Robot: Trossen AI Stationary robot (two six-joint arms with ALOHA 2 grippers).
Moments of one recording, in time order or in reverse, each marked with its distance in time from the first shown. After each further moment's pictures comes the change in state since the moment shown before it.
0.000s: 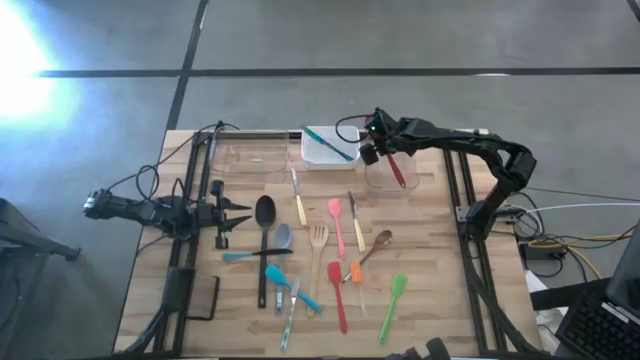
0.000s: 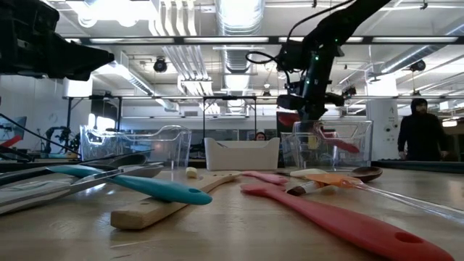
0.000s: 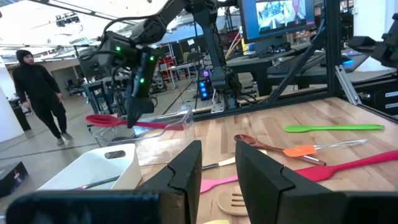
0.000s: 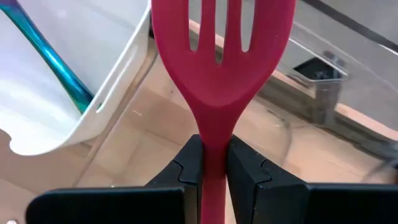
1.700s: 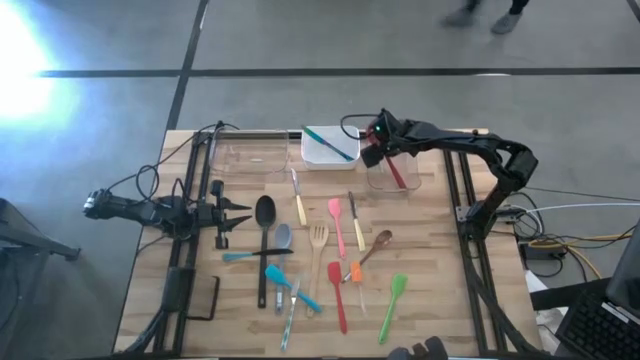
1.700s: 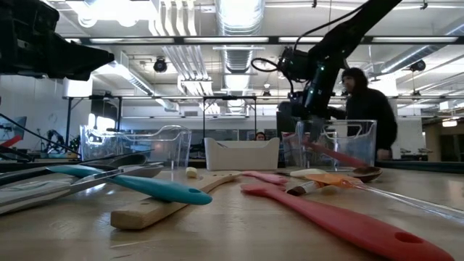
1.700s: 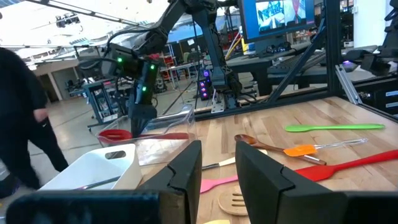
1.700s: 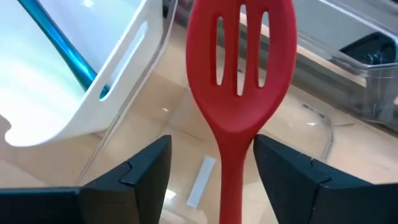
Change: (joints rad) left arm 0.000 0.000 0.000 0.000 0.000 0.005; right arm -0.053 -0.001 -0.085 0.108 -0.147 -0.022
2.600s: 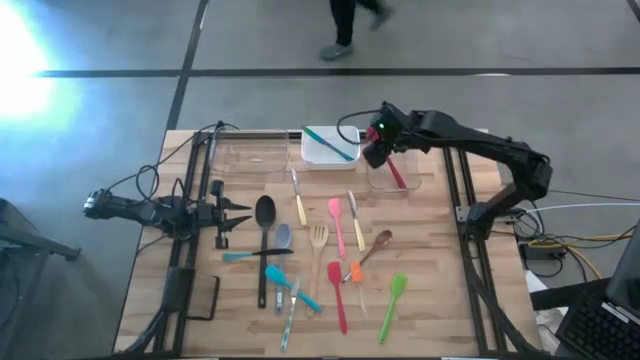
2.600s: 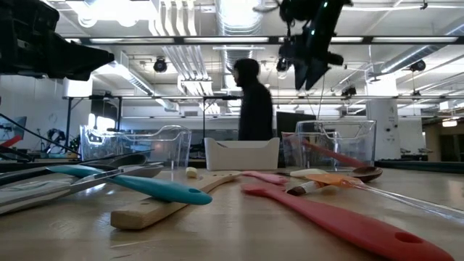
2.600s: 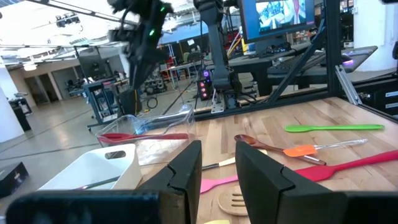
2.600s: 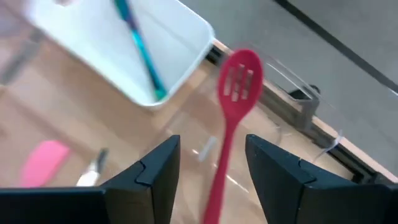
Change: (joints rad) left arm 0.000 0.000 0.000 0.000 0.000 -0.003; right arm 0.212 -0.155 0.338 -0.470 0.133 -0.016
